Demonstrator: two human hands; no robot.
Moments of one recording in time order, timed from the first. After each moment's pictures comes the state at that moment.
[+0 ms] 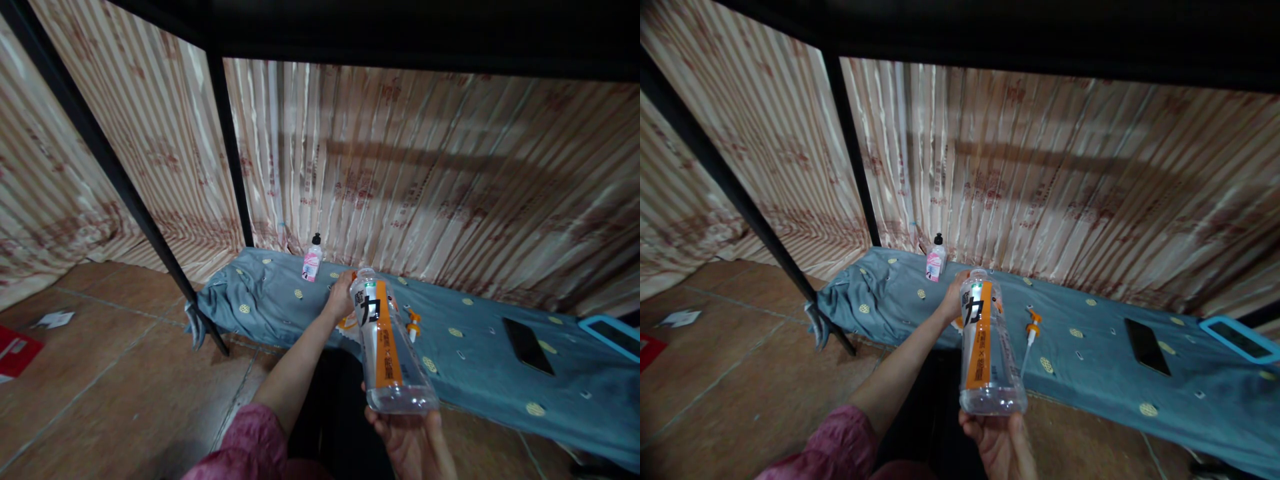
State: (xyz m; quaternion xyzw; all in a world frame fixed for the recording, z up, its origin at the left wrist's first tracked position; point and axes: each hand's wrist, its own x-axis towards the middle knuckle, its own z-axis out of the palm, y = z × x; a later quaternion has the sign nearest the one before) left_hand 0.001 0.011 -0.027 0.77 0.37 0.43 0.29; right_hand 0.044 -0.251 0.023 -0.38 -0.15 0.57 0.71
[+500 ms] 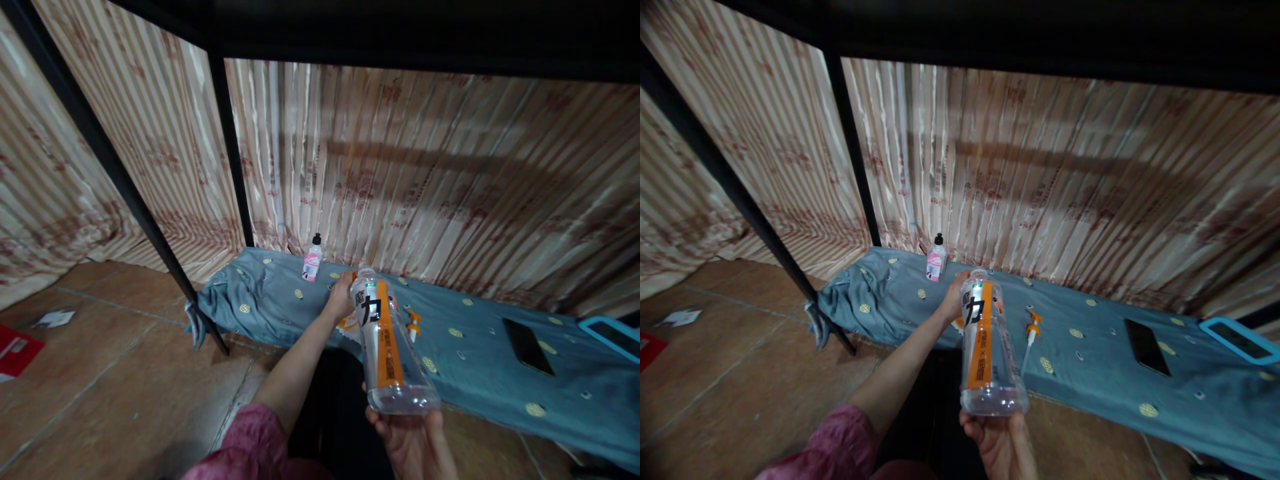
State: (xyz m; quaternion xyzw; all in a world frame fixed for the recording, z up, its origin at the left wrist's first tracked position) left_hand 0.001 0.009 -0.023 0.78 0.38 0.43 0.28; right_hand 0.047 -0.253 0.022 -0.37 -0.15 0.58 0.71
